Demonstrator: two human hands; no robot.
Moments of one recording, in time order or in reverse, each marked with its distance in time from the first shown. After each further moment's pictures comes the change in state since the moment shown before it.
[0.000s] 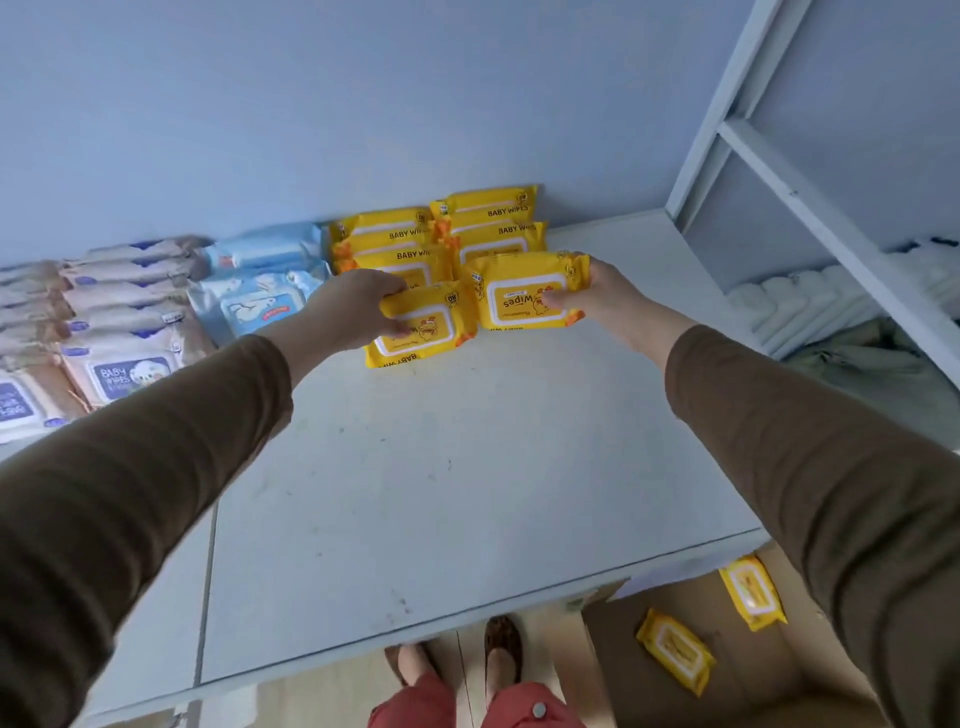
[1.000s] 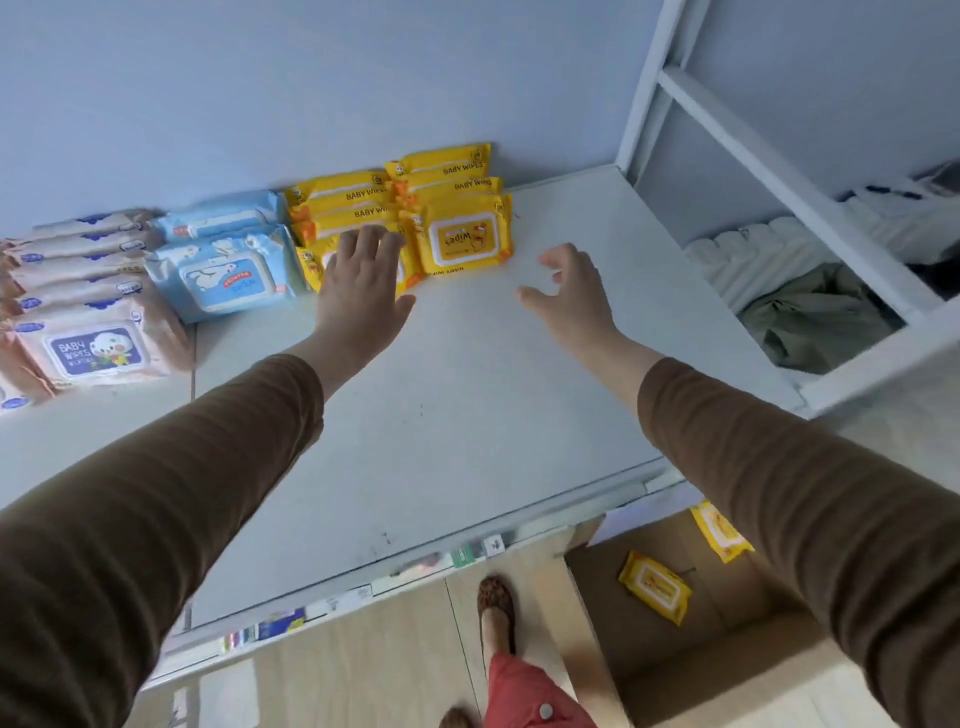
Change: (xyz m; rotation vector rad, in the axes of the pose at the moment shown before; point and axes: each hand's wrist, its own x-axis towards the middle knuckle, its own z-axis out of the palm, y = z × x) left_hand -0.038 0.042 0.053 0.096 0.482 0.212; right_hand -0.093 0.026 0.045 -0.400 0.470 -0.121
